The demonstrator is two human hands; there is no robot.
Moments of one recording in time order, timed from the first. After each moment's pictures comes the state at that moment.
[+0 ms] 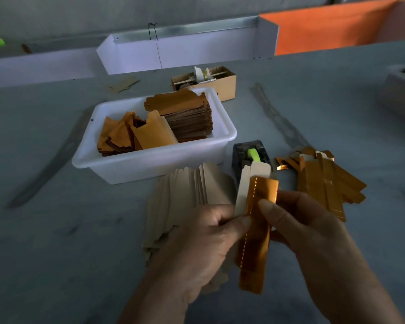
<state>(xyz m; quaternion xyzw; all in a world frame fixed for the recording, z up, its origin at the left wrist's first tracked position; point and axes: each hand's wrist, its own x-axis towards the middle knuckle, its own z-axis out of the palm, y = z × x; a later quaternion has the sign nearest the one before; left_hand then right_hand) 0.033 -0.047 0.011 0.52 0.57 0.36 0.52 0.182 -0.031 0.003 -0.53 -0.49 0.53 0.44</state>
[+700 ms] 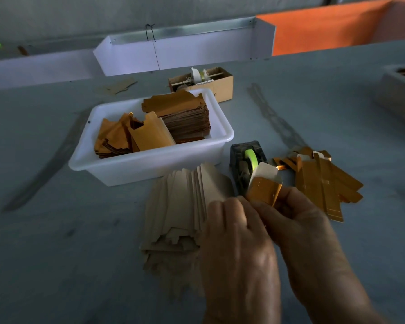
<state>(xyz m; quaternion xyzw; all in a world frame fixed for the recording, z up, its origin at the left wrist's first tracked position) 0.085 -0.055 -0.001 0.67 0.70 0.23 -0.06 0.170 -0.025 -0.002 -0.54 -0.46 0.52 0.48</state>
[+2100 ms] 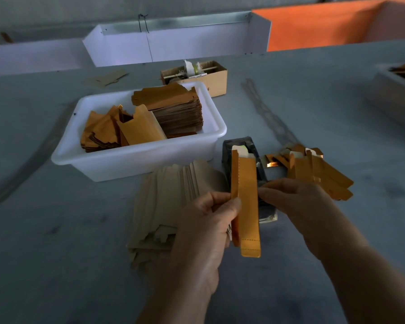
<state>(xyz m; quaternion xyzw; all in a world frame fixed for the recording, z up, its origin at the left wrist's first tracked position) 0.065 -0.031 -0.004 0.32 0.59 0.51 0.54 0.207 0.025 -0.019 -0.61 -0.53 0.48 0.34</state>
